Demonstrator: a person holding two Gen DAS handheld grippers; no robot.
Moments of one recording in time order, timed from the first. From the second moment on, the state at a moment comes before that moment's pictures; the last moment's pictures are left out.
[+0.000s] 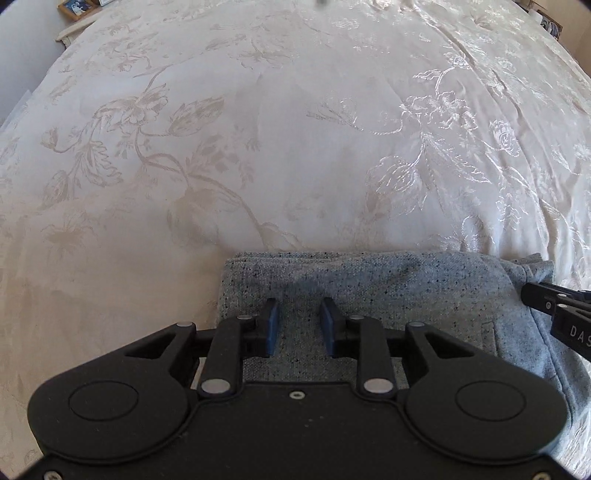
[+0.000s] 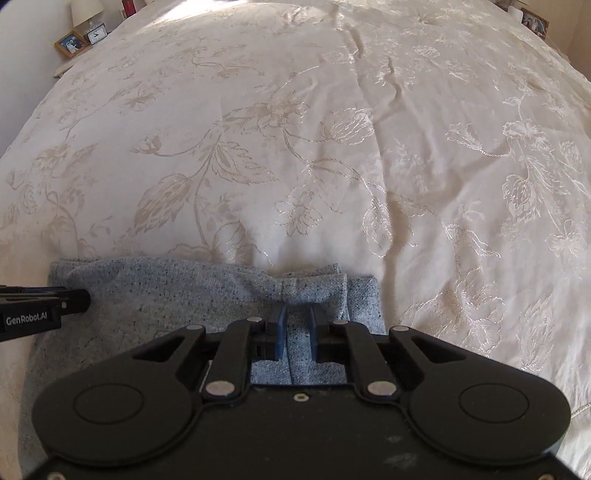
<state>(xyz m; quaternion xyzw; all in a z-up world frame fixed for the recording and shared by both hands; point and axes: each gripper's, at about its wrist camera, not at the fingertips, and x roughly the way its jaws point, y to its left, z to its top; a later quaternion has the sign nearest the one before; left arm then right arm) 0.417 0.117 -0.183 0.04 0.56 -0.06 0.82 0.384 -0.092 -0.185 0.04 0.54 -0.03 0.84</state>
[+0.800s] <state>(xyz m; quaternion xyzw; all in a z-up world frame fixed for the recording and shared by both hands) 0.346 0.164 -0.203 0.02 0.57 -0.07 0.82 0.313 -0.154 -0.192 0.13 0.52 -0.05 0.84</state>
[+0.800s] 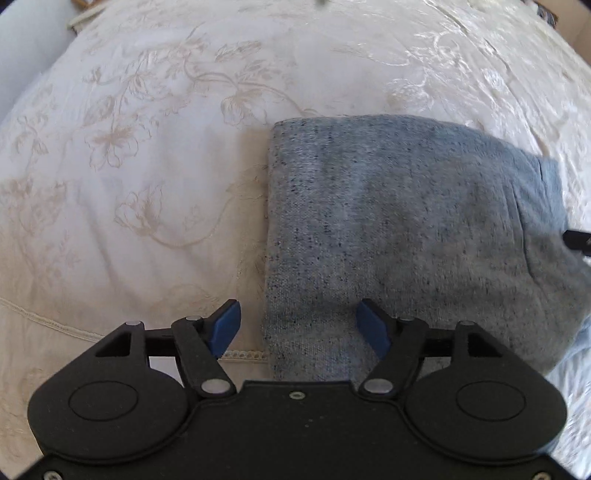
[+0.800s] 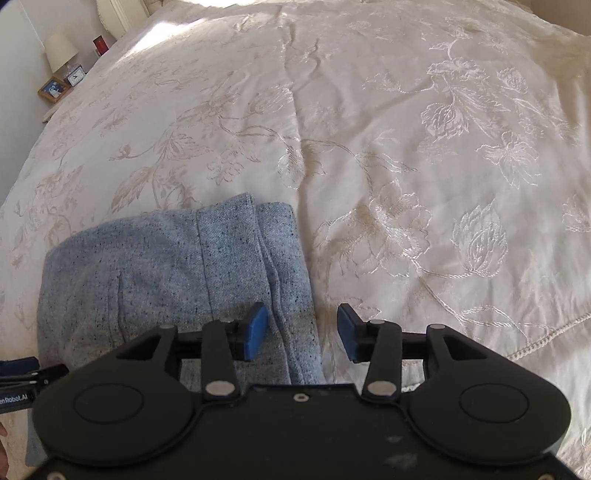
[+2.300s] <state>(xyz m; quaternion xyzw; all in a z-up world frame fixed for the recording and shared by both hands) 0.334 0.347 -0.123 -0.01 0.51 0.11 0.85 0.359 0.060 -0.095 0.07 0.47 0.11 0.87</state>
